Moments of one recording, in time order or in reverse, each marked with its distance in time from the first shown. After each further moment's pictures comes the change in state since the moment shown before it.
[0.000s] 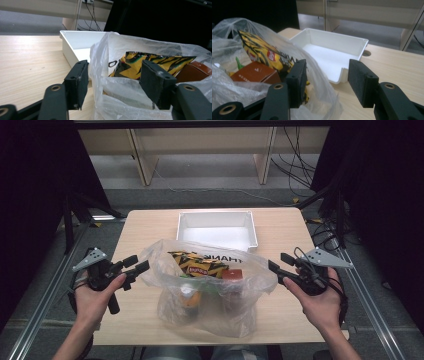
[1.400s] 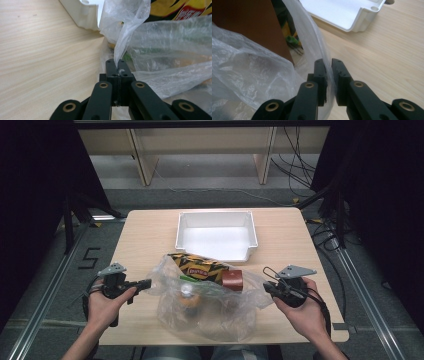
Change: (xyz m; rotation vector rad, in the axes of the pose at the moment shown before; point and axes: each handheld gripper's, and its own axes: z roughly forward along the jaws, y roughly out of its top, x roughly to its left) left arm 0.019 -0.047 0.022 0.335 0.014 0.030; right arm 0.008 -0.047 0.032 0.376 0.009 -0.106
